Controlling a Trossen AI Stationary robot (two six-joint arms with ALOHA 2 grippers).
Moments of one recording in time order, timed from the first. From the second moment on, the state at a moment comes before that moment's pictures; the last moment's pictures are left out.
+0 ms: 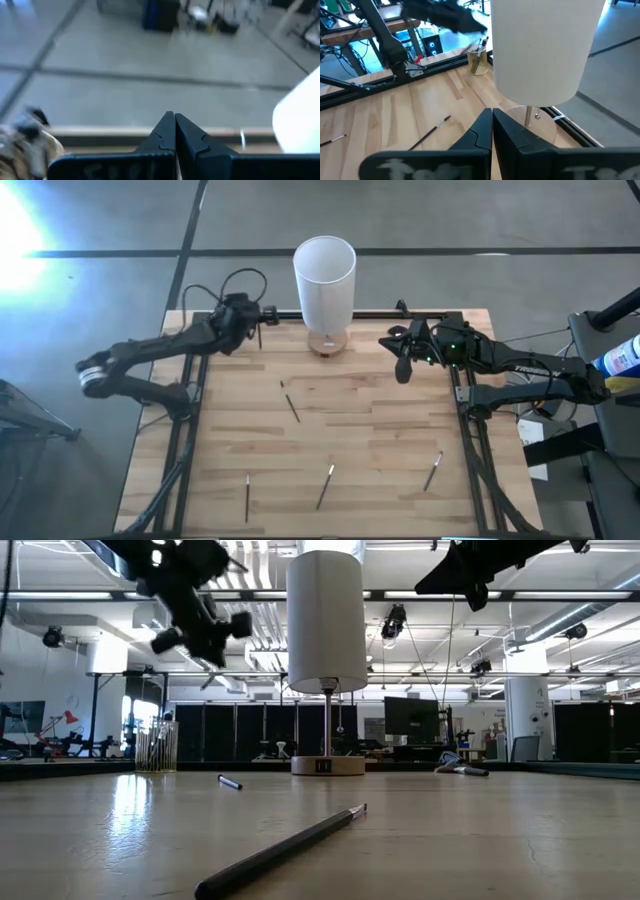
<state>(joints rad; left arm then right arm) 0.52 1.18 0.86 -0.18 -0.76 -0.65 -0.24 0.90 0.79 -0.17 0.14 0.17</state>
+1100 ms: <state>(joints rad) 0.84 1.09 0.47 0.62 -0.82 -0.06 -0.24 0.90 0.85 -0.09 0.16 0.12</state>
